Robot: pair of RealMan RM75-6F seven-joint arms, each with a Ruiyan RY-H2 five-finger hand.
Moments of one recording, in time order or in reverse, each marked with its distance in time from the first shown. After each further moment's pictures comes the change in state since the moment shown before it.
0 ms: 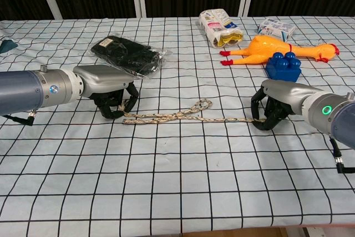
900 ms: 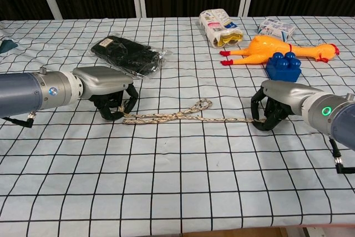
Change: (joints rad) left arm 0.006 -0.001 0.004 -0.007 0.010 0.003 -0.003; right arm -0.001 -0.004 -0.004 0.007 -0.007 0.000 -0.001
